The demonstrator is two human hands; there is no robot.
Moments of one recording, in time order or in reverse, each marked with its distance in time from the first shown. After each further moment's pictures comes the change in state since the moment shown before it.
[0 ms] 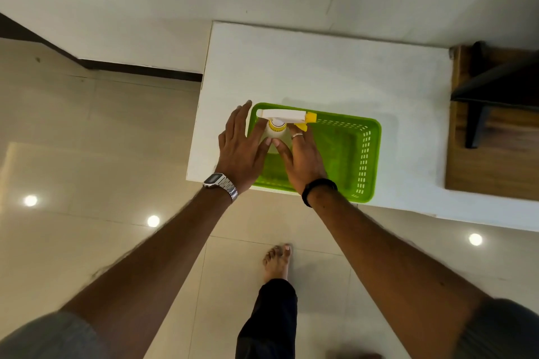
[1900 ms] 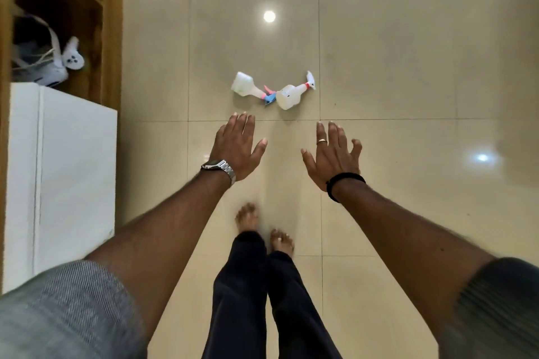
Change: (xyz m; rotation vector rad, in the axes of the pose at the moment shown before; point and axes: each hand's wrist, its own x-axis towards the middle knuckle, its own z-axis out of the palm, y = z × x) left_hand -0.538 0.778 0.362 0.618 -0.797 1.479; right_hand -0.902 0.463 -0.239 0.057 0.512 1.546
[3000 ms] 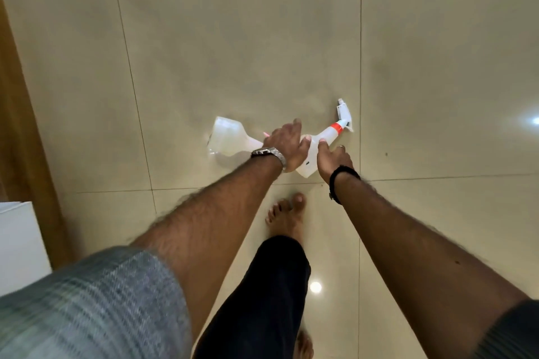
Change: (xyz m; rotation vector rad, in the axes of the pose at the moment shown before) left_hand 0.475 -0.024 0.189 -0.177 -0.552 -0.026; right_hand 0.458 -0.018 0.176 0.886 -0.440 0.738
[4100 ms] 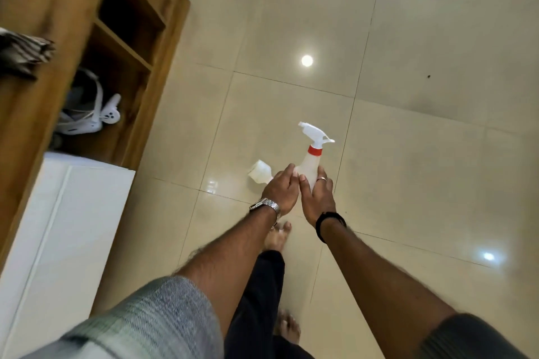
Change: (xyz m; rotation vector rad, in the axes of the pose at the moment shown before) left_hand -0.324 0.078 -0.125 -0.734 0.441 -0.132; right_hand -0.350 -0.054 -0.126 -0.034 -0.024 -0.700
